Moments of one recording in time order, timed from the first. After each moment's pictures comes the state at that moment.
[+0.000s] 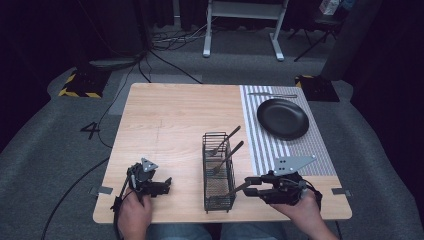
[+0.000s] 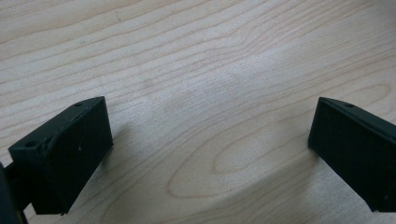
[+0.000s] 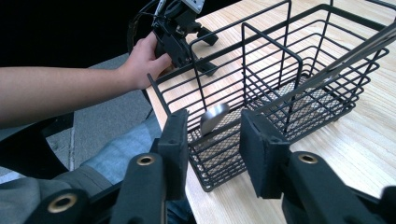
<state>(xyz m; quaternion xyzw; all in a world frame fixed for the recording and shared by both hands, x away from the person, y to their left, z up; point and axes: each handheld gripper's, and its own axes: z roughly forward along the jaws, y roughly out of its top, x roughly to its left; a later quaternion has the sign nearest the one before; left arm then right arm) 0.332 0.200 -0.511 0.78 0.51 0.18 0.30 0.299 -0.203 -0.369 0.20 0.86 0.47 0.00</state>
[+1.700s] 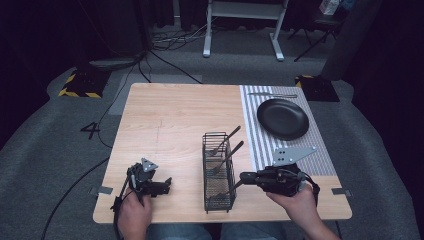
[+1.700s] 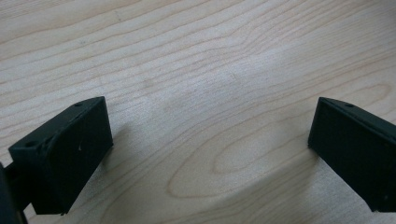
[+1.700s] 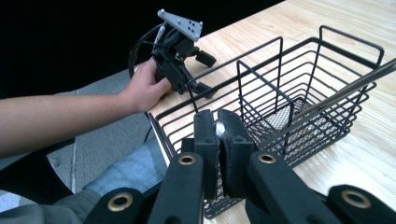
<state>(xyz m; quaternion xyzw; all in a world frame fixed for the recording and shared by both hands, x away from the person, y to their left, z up) 0.332 0.200 -0.511 0.78 0.51 0.18 0.30 0.307 -0.194 -0.349 0.21 0.84 0.50 0.00</state>
